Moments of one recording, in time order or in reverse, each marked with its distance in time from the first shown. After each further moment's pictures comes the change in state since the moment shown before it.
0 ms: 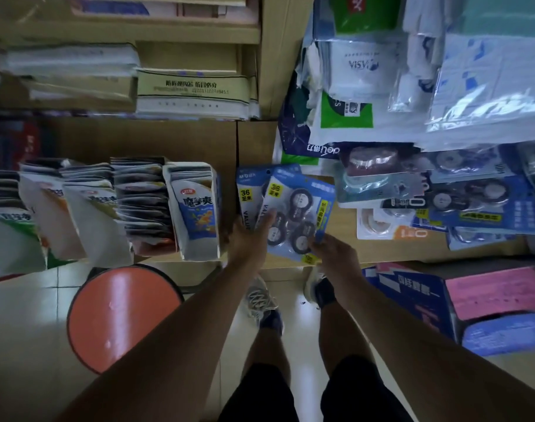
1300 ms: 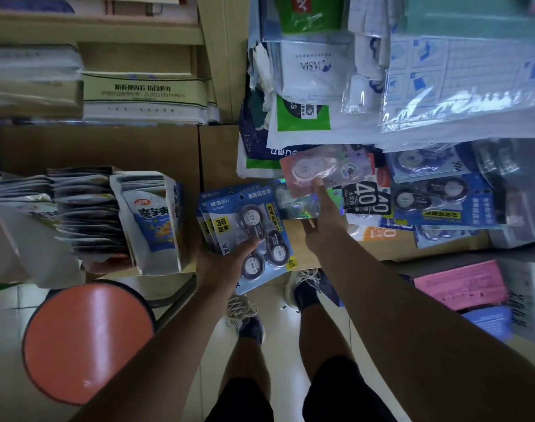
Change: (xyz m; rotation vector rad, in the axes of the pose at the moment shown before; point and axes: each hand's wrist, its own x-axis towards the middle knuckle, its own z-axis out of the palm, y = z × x) left_hand -0.025 -0.014 0.016 -0.263 0.047 0.054; right_hand 0.068 -0.054 -0.026 0.700 0.130 0.191
